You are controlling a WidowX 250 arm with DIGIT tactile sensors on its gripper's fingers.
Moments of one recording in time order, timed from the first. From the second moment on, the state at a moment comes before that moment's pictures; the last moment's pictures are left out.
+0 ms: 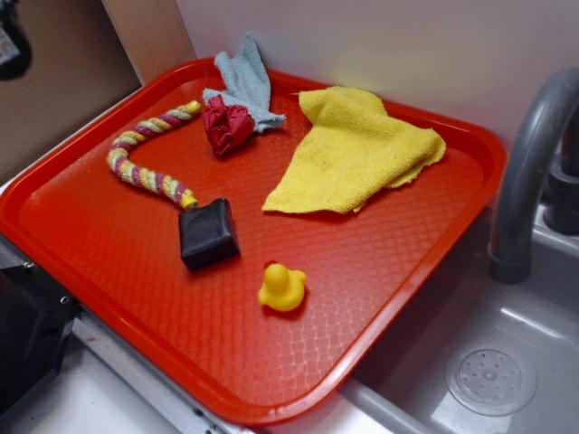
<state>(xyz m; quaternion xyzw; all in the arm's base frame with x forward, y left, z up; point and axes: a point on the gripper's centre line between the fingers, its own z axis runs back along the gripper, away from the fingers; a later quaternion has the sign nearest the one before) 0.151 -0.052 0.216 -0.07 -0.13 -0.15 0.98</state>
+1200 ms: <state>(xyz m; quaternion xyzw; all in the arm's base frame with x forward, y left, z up) 0.195 -0.141 0.074 -0.06 -0.02 -0.32 0.95</state>
